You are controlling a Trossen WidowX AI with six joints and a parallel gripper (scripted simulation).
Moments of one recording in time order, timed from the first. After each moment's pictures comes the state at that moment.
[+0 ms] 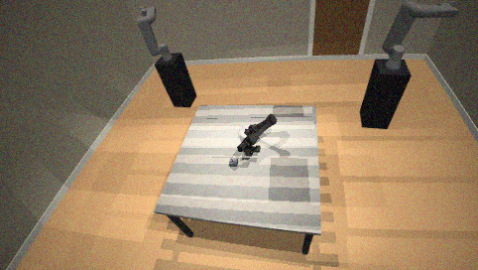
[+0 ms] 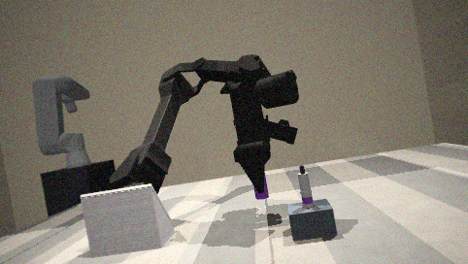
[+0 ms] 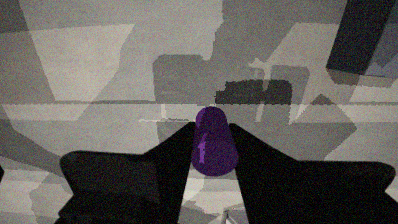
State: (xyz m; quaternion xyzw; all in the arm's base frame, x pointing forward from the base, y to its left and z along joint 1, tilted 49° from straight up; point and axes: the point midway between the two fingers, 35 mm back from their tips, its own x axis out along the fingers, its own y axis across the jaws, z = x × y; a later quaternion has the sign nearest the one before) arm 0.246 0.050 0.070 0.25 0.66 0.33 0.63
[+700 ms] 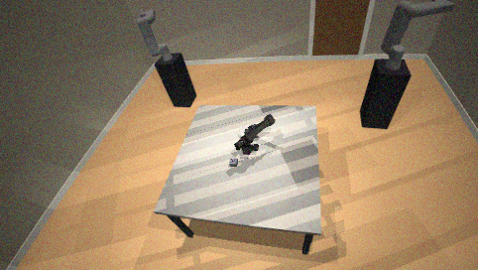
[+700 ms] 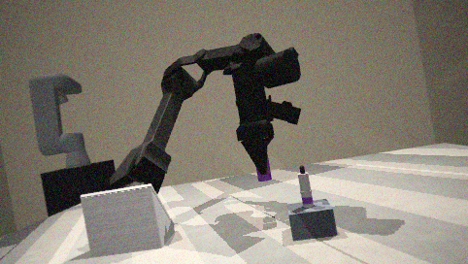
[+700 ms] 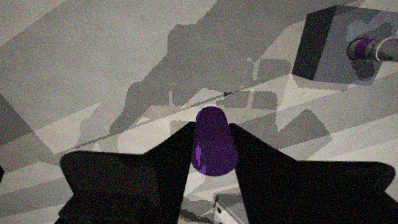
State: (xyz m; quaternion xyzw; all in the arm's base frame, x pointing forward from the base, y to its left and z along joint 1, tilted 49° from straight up) arm 0.262 0.018 0.086 0.25 0.66 0.33 0.63
